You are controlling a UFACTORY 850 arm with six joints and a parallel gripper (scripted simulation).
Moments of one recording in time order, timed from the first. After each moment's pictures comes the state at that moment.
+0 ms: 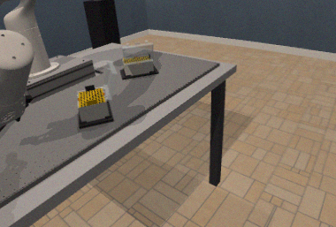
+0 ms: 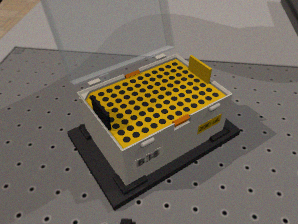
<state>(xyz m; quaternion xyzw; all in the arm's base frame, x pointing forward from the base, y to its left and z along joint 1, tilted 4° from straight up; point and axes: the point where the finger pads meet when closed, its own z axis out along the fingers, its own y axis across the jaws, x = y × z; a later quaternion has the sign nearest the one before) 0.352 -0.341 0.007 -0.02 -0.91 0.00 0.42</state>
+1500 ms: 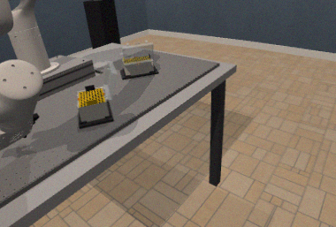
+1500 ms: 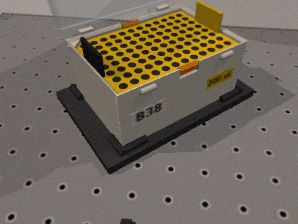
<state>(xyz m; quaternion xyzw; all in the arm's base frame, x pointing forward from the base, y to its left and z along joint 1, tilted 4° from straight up) 0.349 -0.342 -0.048 -0.02 -0.91 0.00 0.42</state>
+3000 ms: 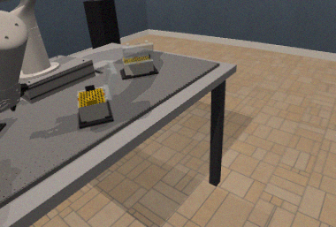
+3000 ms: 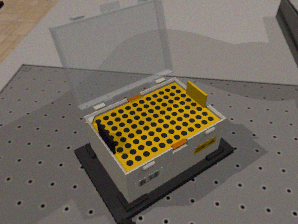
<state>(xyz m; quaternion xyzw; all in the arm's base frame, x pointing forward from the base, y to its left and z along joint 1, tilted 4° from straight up) 0.355 -0.341 0.040 -0.02 -0.91 0.00 0.42</state>
